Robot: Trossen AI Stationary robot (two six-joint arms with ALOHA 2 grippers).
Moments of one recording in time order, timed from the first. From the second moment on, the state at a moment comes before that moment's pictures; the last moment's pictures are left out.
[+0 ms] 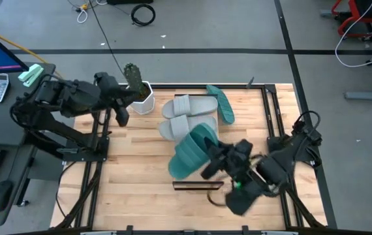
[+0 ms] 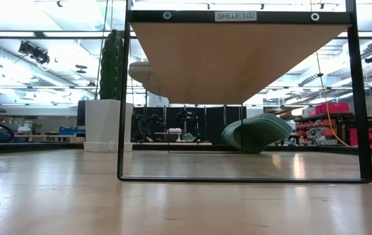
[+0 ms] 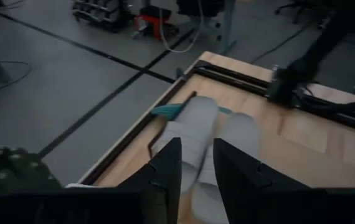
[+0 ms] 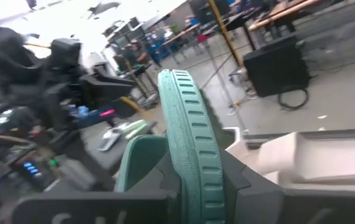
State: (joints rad) left arm -0.14 1.18 1.80 -1.14 -0.63 -0.36; right arm 0.66 1.83 2.06 -1.00 1.51 1.36
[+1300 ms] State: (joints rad) left arm -0.17 1.18 1.80 -1.19 -0.64 -0.21; right arm 0.53 1.82 1.84 -0.89 1.46 1.35
